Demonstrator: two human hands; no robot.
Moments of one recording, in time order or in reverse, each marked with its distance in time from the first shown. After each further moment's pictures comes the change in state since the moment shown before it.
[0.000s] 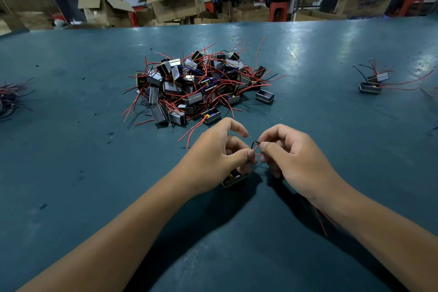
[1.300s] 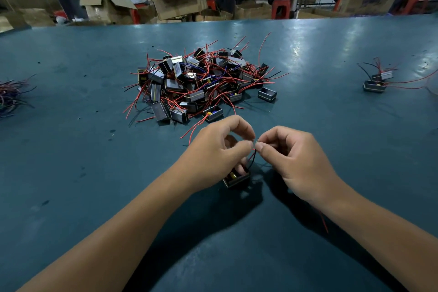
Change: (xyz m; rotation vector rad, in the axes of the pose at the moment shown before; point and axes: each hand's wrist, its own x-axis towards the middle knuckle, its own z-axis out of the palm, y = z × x) left_hand -0.003 0.005 -0.004 0.197 0.063 0.115; right_hand -0.001 0.005 0.003 -0.066 -0.004 -0.146
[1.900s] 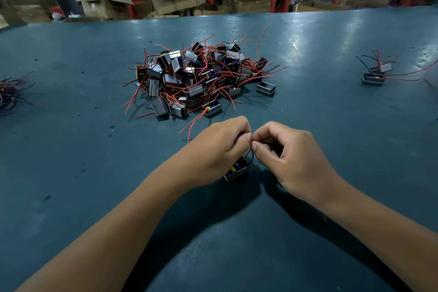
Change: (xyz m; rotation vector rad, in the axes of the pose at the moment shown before) left_hand 0.004 0.000 -0.005 0.466 -0.126 0.140; right_hand -0.010 -0.011 0.003 -0.168 -0.062 -0.128
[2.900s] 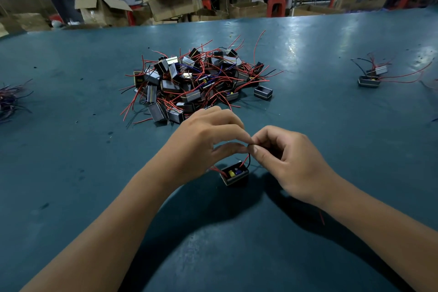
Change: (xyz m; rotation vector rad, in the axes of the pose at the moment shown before) left_hand -0.001 -0.009 -0.023 0.203 0.203 0.423; right_hand 0.003 0.004 -0.007 0.048 -0.075 0.032
